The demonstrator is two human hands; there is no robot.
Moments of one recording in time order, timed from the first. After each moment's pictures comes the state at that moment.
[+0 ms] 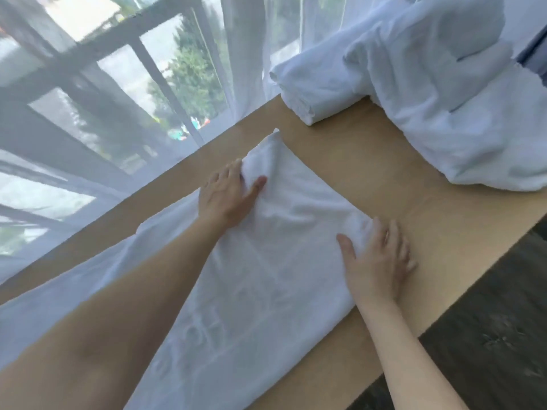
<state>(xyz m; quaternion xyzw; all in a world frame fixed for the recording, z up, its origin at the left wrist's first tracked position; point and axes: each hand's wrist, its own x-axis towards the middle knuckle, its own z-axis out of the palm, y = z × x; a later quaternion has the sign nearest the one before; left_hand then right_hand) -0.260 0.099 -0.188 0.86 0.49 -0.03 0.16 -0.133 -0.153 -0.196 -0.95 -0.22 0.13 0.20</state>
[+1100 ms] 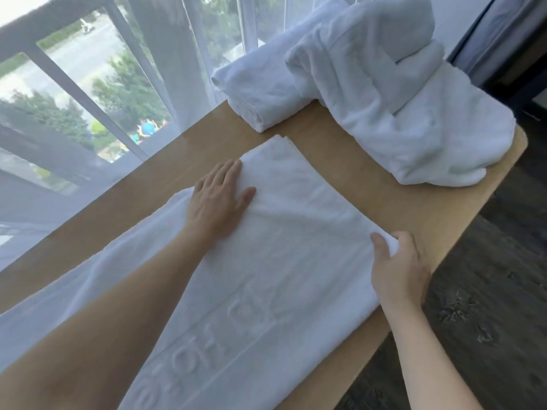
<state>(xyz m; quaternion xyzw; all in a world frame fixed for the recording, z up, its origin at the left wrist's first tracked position) -0.198 0.085 -0.207 0.93 0.35 0.01 0.14 -0.058 -0.204 -0.195 -0.95 -0.07 0.11 0.29</state>
